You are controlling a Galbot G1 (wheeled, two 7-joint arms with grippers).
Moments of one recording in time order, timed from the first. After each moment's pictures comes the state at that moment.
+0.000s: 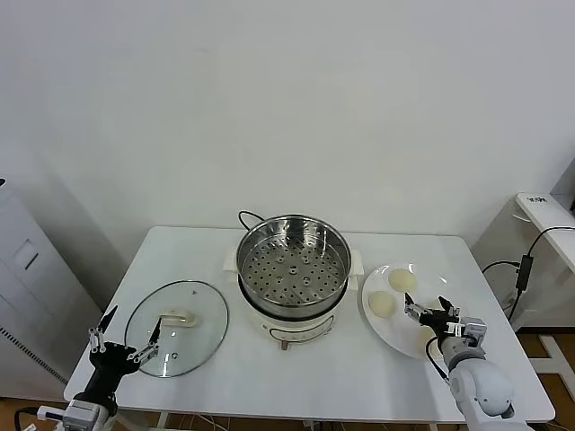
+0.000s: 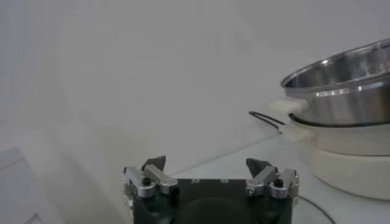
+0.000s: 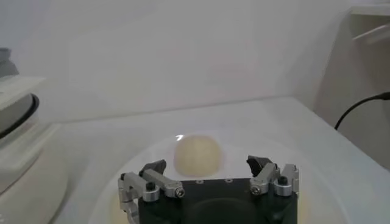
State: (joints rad) left arm 1.63 -1.44 -0.83 -2.09 0.15 -0.03 0.25; right arm -1.24 1.15 0.62 1.66 0.50 -0.32 0.06
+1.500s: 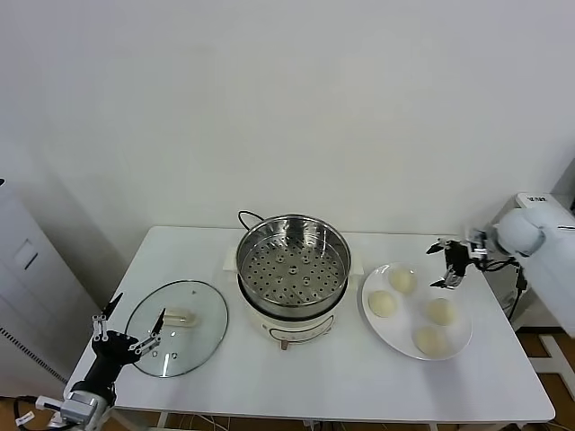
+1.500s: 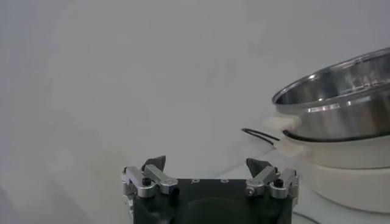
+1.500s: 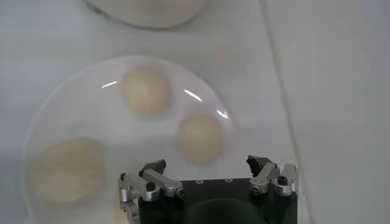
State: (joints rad) left arm 1.60 -1.37 -0.83 -2.07 0.12 -0.09 0.28; right arm -0.12 0.74 -0.39 0.97 -0.18 -0.01 -1.15
